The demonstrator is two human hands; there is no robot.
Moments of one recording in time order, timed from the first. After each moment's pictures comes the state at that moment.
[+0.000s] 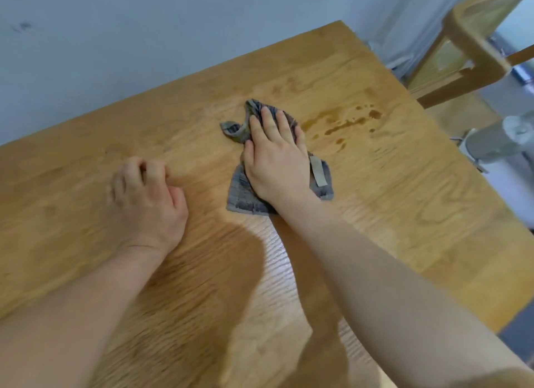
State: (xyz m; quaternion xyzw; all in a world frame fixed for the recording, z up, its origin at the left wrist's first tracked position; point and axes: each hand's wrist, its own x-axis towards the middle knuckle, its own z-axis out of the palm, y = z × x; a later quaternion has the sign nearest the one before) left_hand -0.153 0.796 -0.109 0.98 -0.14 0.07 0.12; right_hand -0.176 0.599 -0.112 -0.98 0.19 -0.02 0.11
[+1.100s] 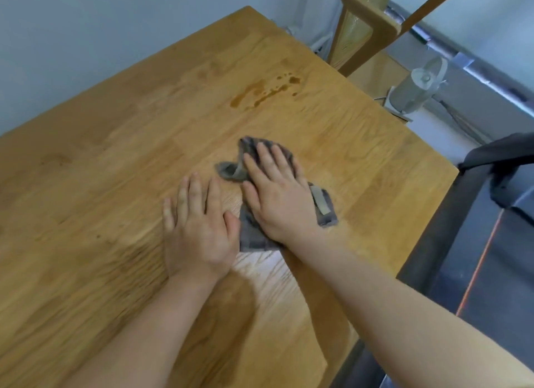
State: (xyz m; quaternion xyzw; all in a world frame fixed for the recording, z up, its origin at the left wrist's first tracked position) left_hand -0.272 0.746 -0.108 0.94 -0.33 -0.05 0.10; right_hand -0.329 0.604 -0.111 -0.96 0.25 -0.04 0.08
